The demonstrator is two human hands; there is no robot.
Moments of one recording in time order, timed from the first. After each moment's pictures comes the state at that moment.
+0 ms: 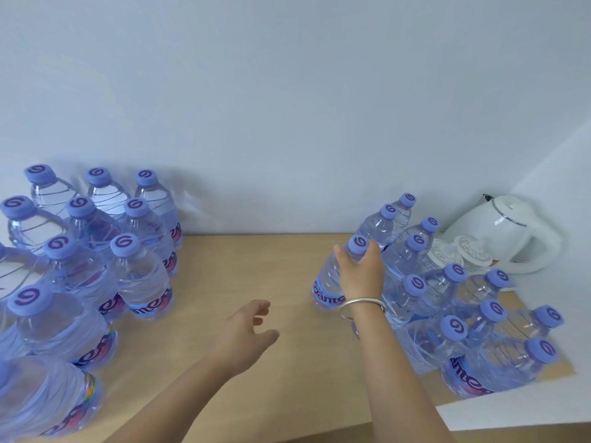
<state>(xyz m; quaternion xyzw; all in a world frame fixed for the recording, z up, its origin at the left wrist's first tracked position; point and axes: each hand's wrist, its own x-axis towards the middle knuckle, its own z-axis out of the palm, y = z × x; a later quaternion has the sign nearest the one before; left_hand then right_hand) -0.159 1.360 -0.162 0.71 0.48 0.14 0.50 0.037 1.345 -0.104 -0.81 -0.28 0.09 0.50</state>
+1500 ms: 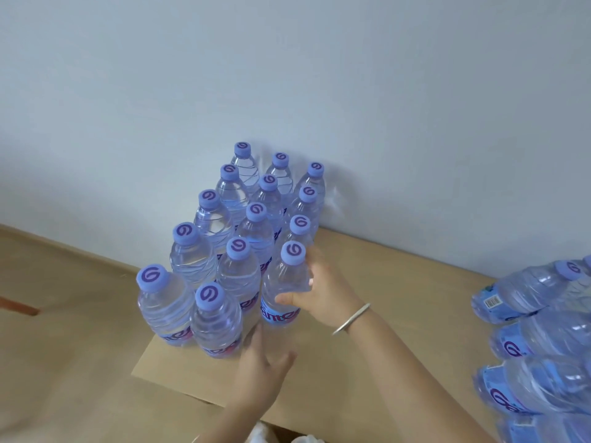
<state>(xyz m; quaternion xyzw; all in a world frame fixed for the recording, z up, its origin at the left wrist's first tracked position) -0.301 1.318 -0.199 0.50 0.66 0.31 0.47 -0.178 1.401 -0.102 -0.54 -0.69 0.40 0.28</state>
